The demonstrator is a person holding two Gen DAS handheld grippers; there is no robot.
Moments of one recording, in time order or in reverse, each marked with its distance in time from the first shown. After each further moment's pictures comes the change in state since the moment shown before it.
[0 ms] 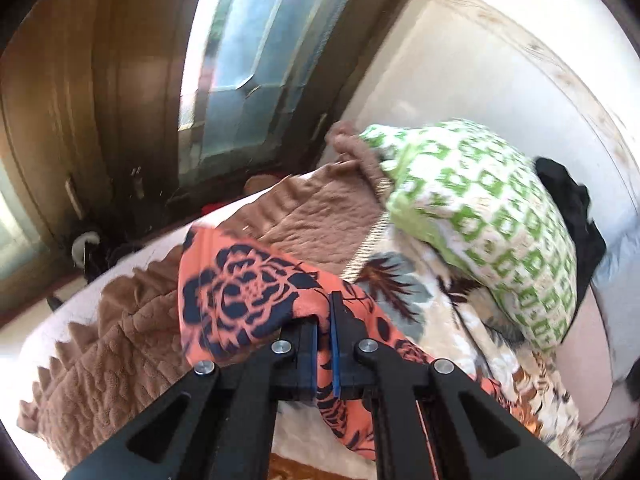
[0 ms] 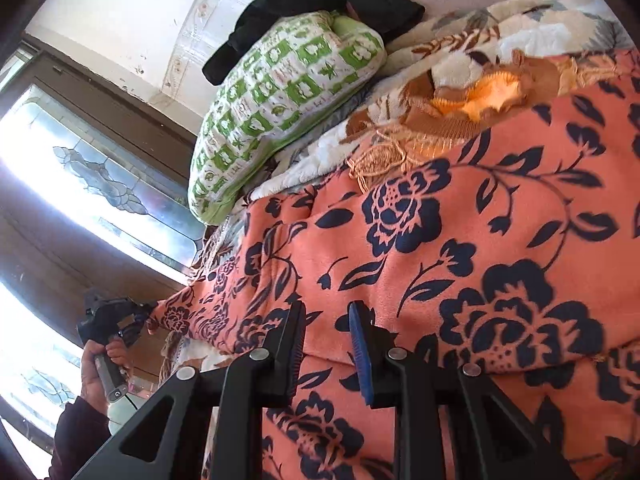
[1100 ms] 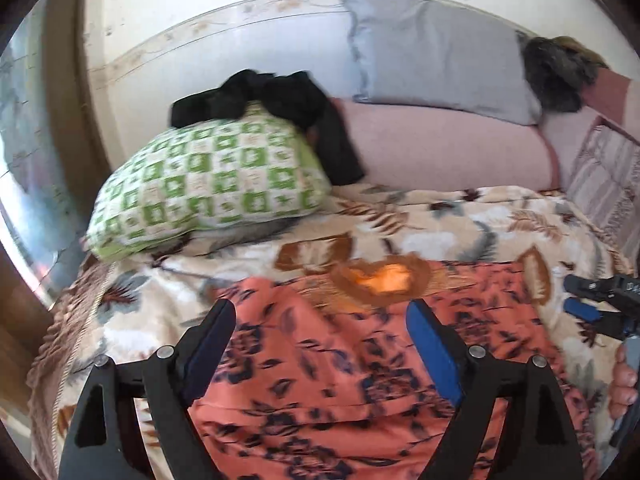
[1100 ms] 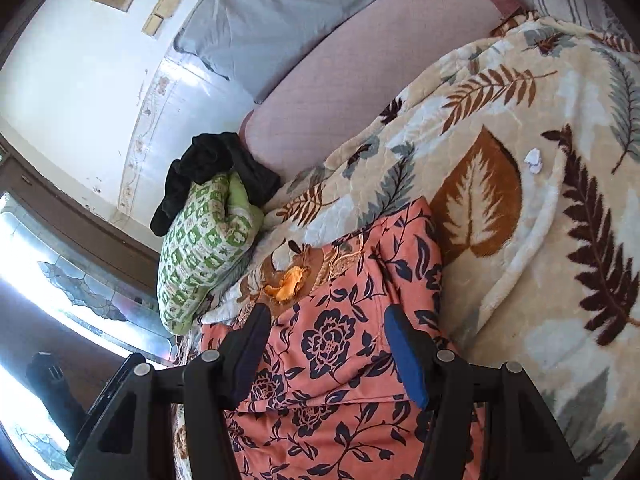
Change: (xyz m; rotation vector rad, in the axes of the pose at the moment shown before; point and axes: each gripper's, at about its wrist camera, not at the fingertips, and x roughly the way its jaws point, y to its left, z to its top) left arm -0.078 -0.308 -0.255 0.776 -0.109 -0.160; right arm -0.230 -0.135 0.090 0.211 -0.209 -0.156
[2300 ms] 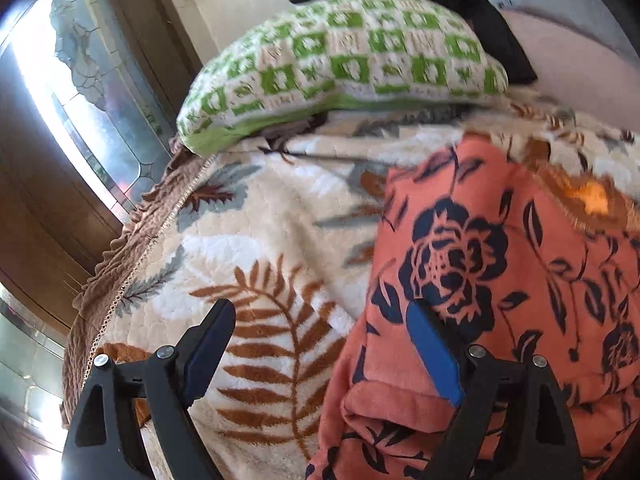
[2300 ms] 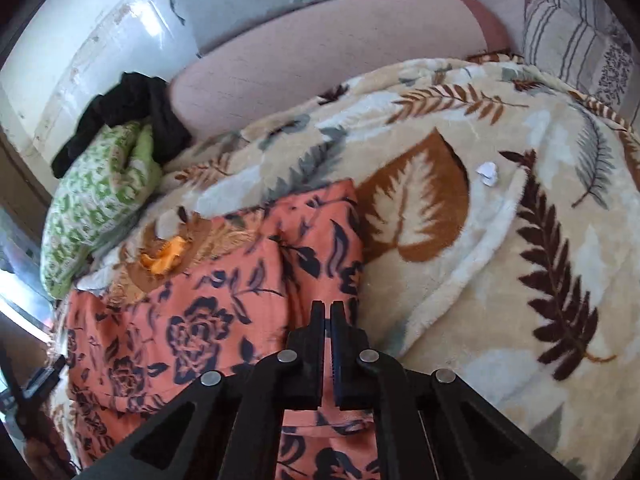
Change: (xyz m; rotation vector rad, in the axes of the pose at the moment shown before) left arm 0.111 0.084 -0.074 -0.038 0.303 0.359; right arm 0.039 0.003 -0.017 -0.222 -0.029 -0.378
